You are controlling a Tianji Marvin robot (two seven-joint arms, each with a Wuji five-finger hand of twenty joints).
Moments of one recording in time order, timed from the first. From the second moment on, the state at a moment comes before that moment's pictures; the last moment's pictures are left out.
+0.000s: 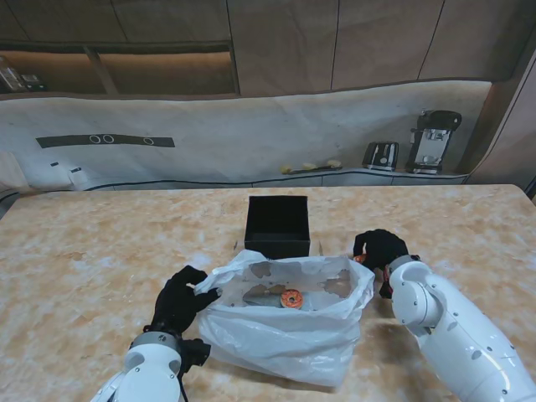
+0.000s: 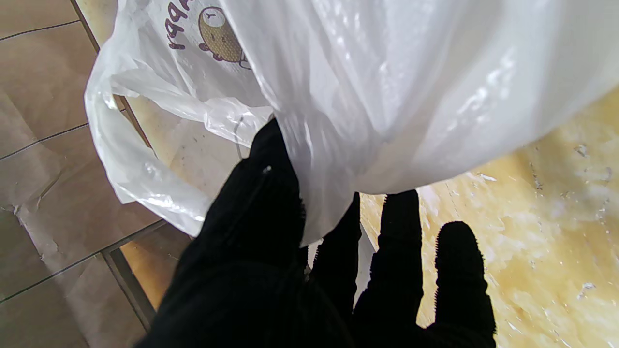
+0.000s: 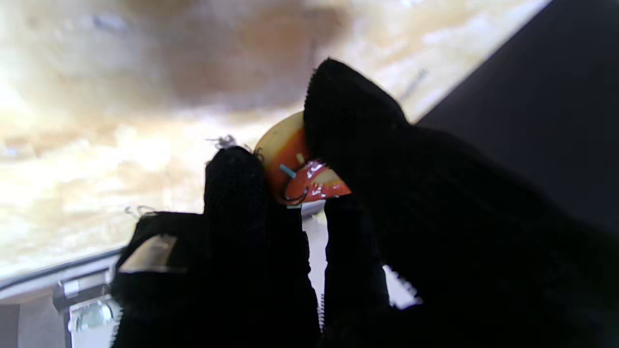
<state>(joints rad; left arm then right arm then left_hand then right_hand) 1.95 -1.25 -1.21 -2.02 0.19 0.39 0.42 -1.32 -1.10 1.13 -1.26 -0.73 0.09 -0.05 1.21 -0.42 0.15 -0.03 0.48 0.26 1.08 0.61 0.43 0.25 0.74 0.81 0.32 0.32 0.73 0.77 -0.08 0.38 0.89 0.67 0.80 -1.12 1.16 -0.20 0.89 -0.12 0.99 0.40 0.93 0.15 0.98 0.76 1.06 0.05 1.19 0.67 1.01 0.06 1.59 0.74</state>
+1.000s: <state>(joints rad) 1.95 -1.25 -1.20 -2.01 0.18 0.37 0.44 -1.48 -1.07 1.28 -1.72 -0.62 -0.27 0.12 1.21 -0.42 0.15 -0.03 0.48 0.26 1.08 0.61 0.43 0.25 0.74 0.81 0.32 0.32 0.73 0.77 -0.08 0.37 0.89 0.67 0.80 -1.10 1.14 -0.19 0.89 -0.12 0.99 0.40 0.93 0.15 0.97 0.76 1.04 0.06 1.19 0.67 1.00 0.07 1.59 0.76</state>
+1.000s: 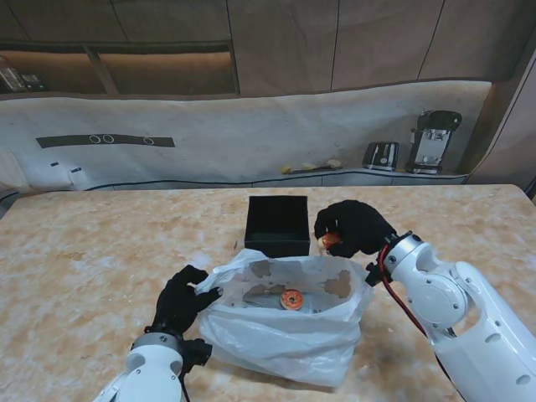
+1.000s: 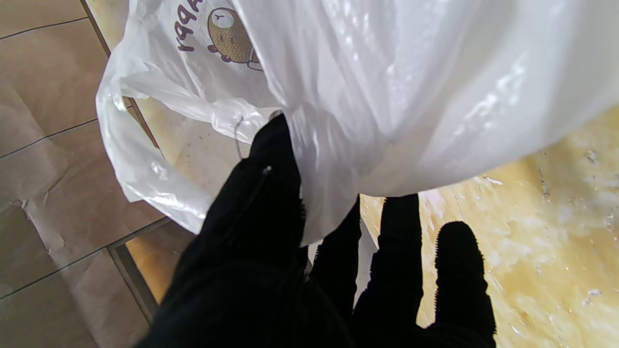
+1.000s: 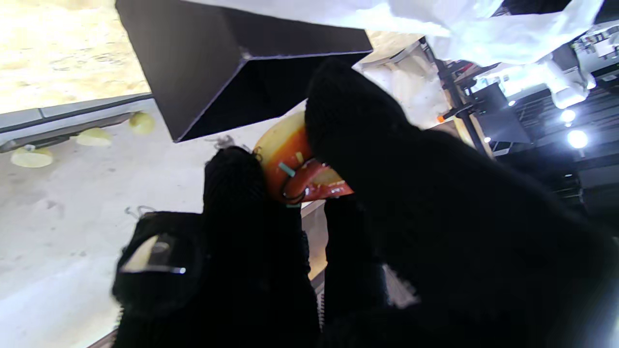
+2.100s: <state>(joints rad) 1.95 -1.25 -1.20 -2.01 0.18 0.37 0.44 -1.50 -1.01 1.31 -1.74 -0.59 -0.53 0.35 1.21 -0.41 0.15 -0.03 0.48 0.26 1.08 0.61 0.43 0.25 0.74 0.81 0.32 0.32 0.73 0.77 -0.08 0.38 0.89 0.67 0.55 -0.92 0.98 -0.08 0.79 -0.14 0.62 0.49 0.64 0.06 0.67 0.68 0.69 0.06 0.81 0.71 0.54 0.12 1.42 0.92</state>
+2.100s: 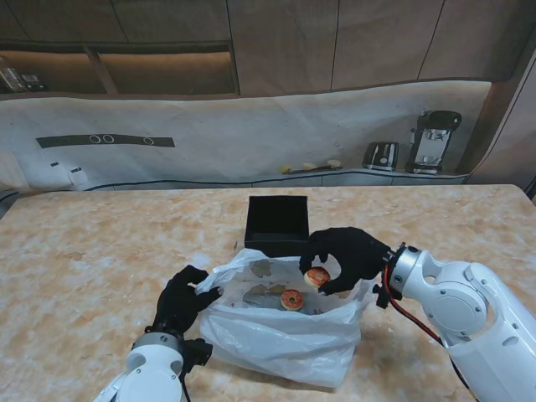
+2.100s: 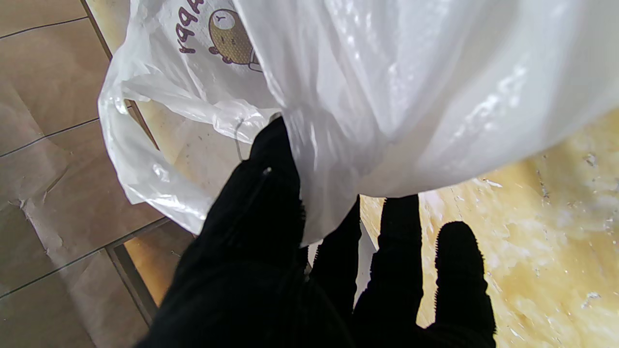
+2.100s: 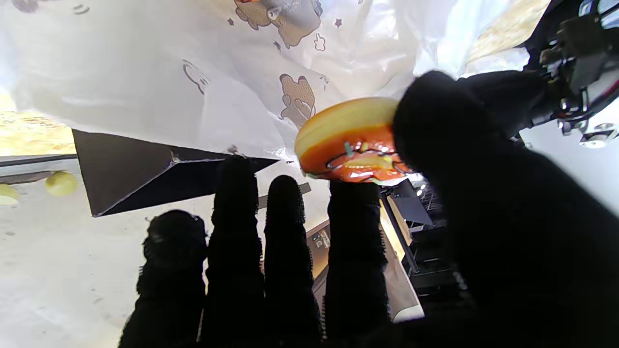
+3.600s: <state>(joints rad) 1.94 -1.25 -1.20 -2.01 0.18 0.36 0.44 -1.90 -1.07 1.58 -1.92 -0.74 -0.39 0.04 1.21 -0.41 0.15 -0.03 0.48 0.27 1.08 0.61 0.43 0.25 0.74 0.81 0.32 0.32 0.73 0.77 -0.08 0.38 0.89 0.67 0.62 -0.91 0.93 -0.14 1.01 -0.17 1.04 0.27 0.66 0.06 0.62 0.53 0.65 0.07 0.63 0.57 0.31 0.23 1.15 0.87</state>
